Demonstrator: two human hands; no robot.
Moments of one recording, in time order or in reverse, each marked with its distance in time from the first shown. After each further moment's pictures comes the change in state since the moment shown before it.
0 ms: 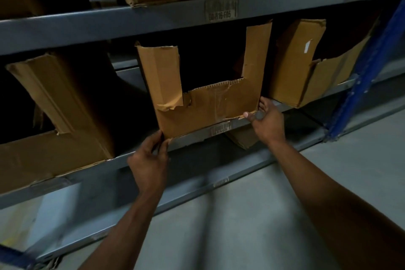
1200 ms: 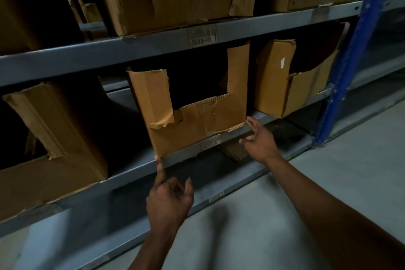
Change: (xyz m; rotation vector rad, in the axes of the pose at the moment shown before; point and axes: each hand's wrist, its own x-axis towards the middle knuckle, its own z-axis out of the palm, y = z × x) left_hand -0.054 0.009 0.011 0.347 -0.306 0.065; right_hand -0.012 0.015 -0.015 -0.047 -0.192 0.022
